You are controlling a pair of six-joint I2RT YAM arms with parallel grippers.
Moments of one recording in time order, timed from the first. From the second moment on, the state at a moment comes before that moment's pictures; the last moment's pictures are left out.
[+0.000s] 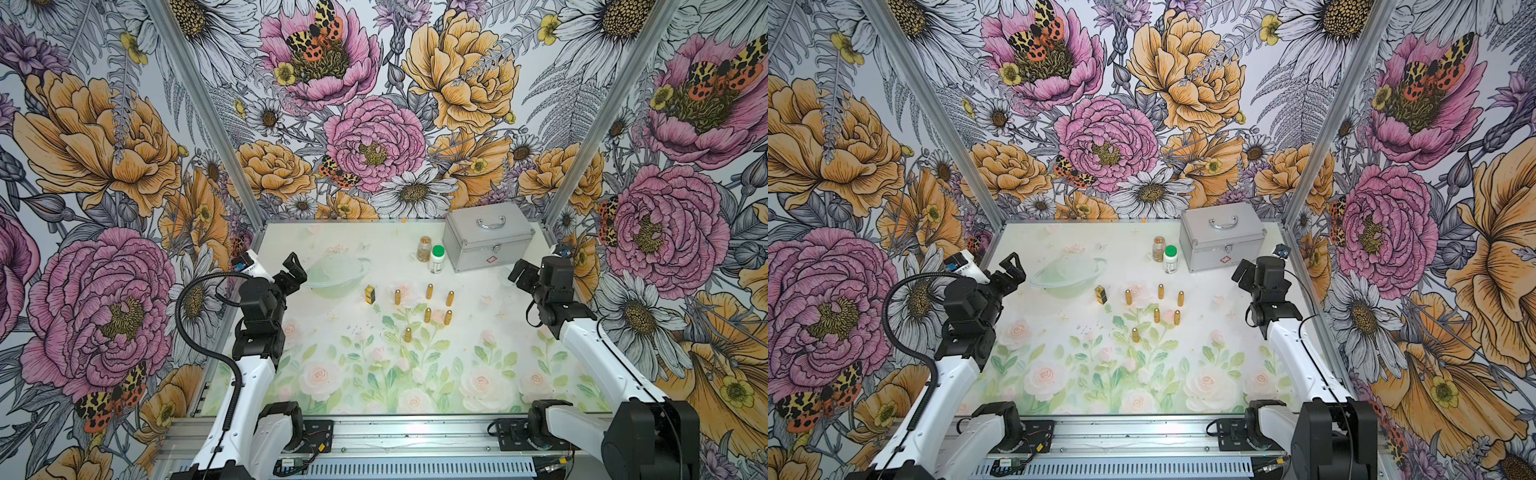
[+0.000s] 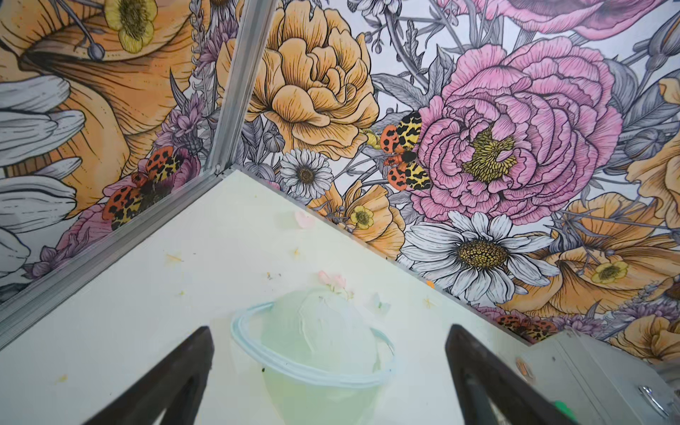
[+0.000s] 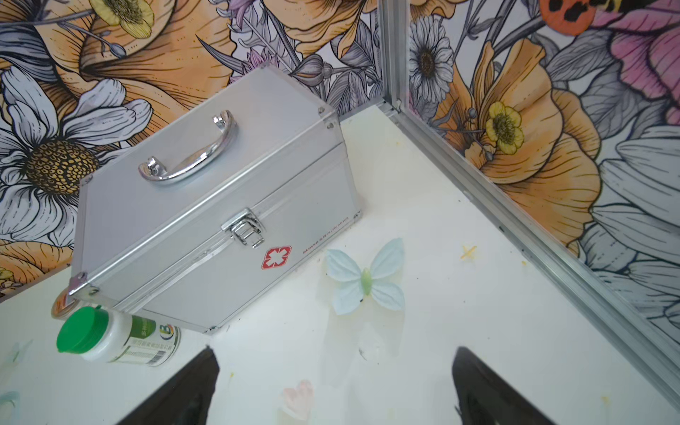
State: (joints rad) left arm 0.06 0.85 0.59 0.04 -0.07 -0.51; right arm -0.01 1.14 0.77 -0.21 0.18 0.43
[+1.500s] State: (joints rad) left arm -0.48 0.76 0.46 -0.30 -0.19 -0.46; right arm 0.85 2.11 1.86 -0.76 0.06 0.22
